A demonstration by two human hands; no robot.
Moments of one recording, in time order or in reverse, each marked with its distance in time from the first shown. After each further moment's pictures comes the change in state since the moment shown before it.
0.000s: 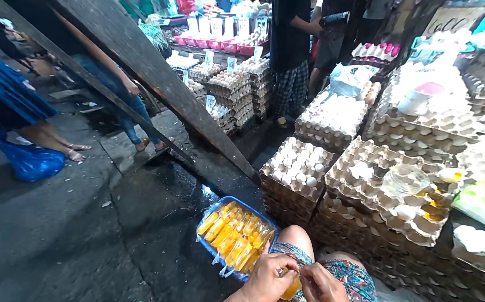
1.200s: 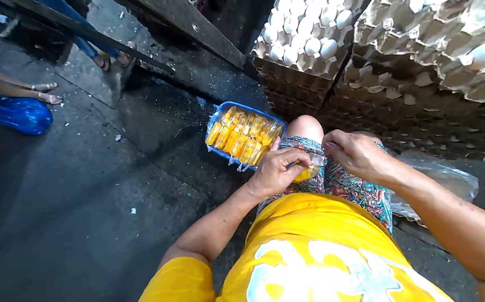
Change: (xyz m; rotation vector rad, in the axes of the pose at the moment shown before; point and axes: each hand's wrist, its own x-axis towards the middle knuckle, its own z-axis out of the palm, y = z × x) left_hand 0.013 -0.013 -0.006 -0.064 -0.120 0.112; right_hand 0.048 0.035 -0.048 -0.026 -0.447 0.151
